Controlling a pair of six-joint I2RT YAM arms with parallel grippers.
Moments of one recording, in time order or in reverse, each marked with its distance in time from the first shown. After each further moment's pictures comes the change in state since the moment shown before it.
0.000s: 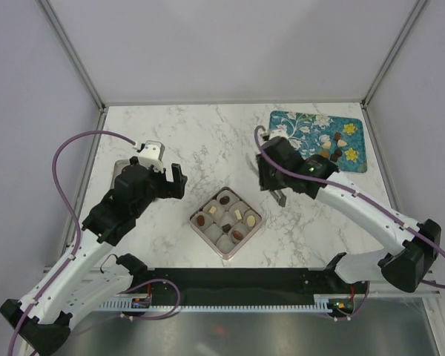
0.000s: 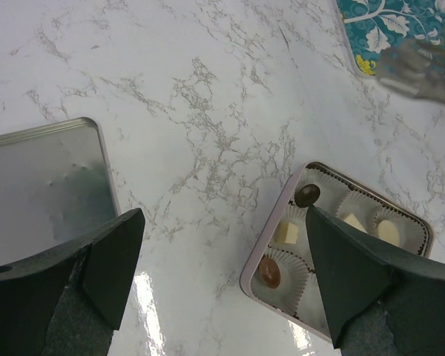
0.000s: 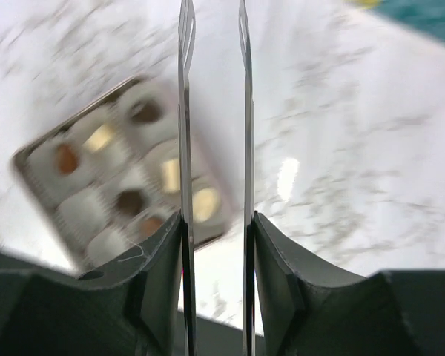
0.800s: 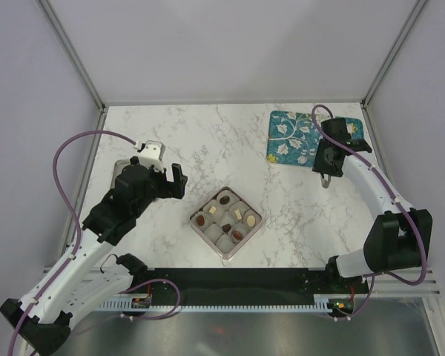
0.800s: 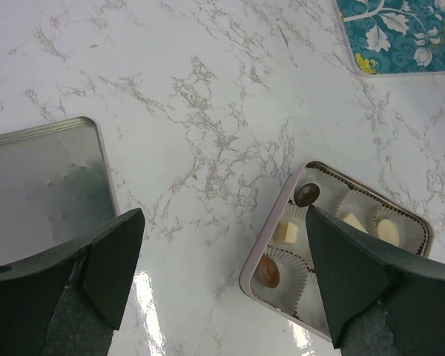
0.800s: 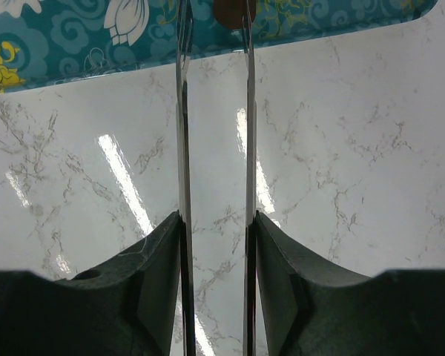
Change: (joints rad) left arm 0.000 0.003 0.000 0.000 0.003 0.000; right arm -0.745 0.092 -0.101 0.037 0.006 -0.140
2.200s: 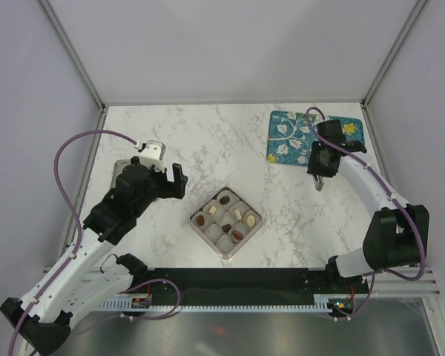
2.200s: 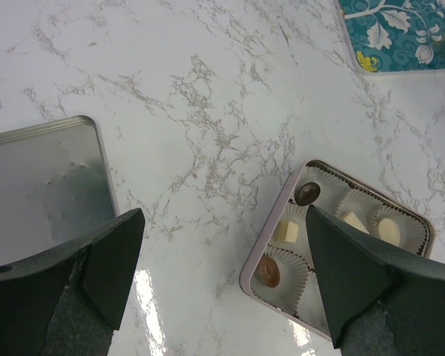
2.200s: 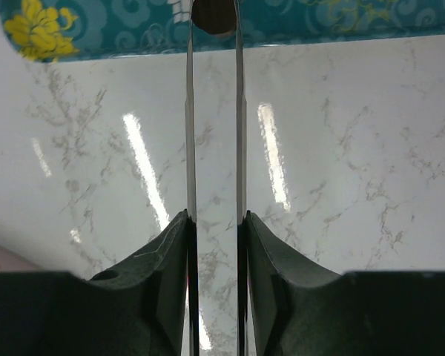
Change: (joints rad) left arm 0.000 0.006 0.000 0.000 0.002 0.000; right arm -0.006 0.035 -0.035 0.071 -0.106 -0.017
